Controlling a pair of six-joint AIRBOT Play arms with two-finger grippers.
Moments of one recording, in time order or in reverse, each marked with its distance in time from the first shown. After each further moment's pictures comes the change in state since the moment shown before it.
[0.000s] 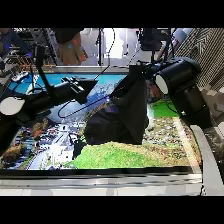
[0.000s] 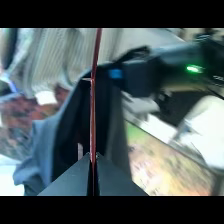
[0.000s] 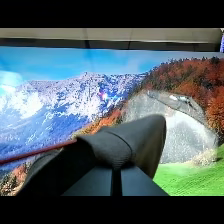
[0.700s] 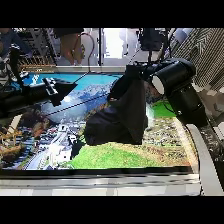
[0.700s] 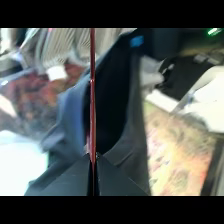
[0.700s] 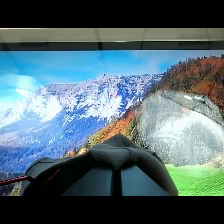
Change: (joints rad) left arm 0.307 -0.001 0.014 -0.026 -0.407 0.066; right arm 0.002 -0.026 0.000 0.026 -0.047 0.038
